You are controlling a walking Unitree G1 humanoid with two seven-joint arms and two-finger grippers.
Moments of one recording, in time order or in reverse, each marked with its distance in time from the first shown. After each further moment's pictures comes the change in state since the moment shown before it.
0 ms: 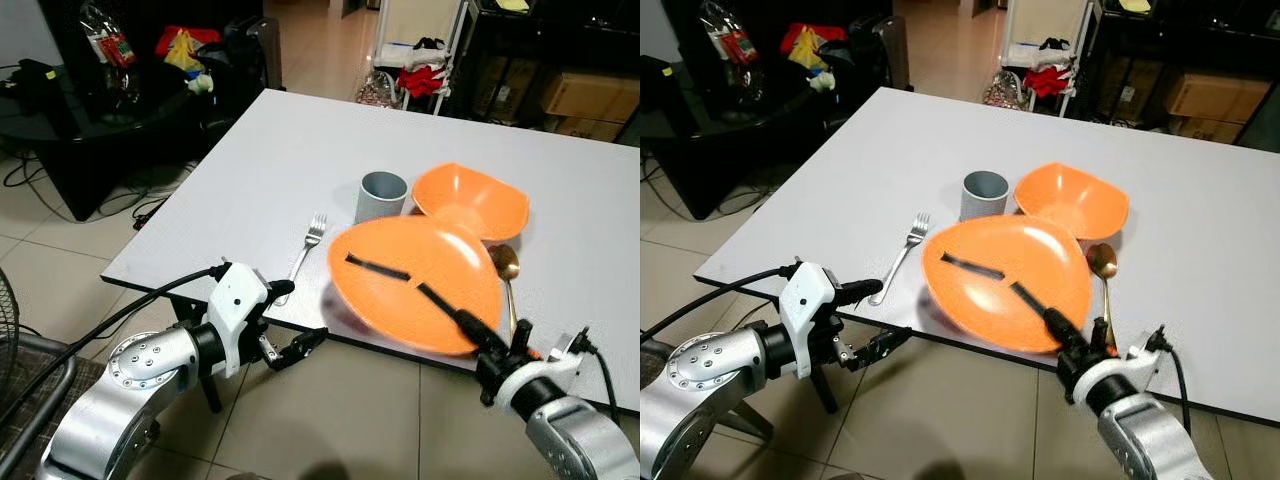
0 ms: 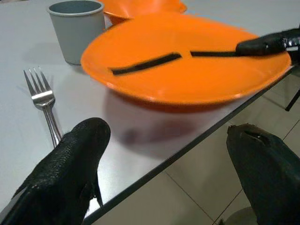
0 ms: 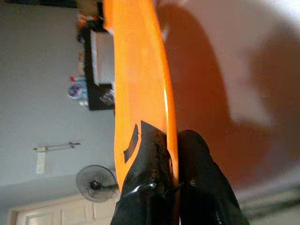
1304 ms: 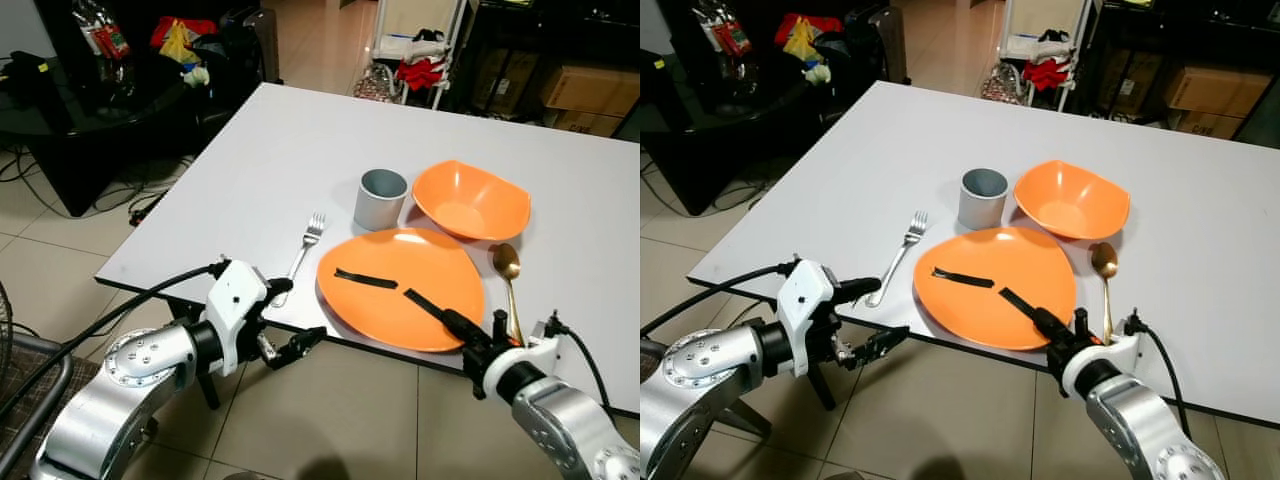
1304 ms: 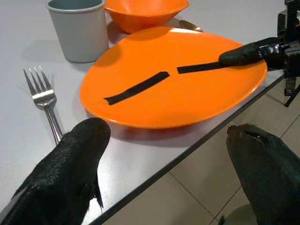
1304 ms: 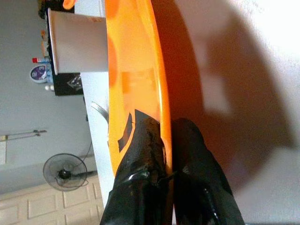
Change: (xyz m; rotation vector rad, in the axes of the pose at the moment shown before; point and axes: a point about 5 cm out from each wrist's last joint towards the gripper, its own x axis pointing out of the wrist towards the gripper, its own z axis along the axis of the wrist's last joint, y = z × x) left arm -0.002 0.001 0.003 0.014 0.009 0.001; right arm 0.025 0.000 0.006 -0.071 0.007 -0.074
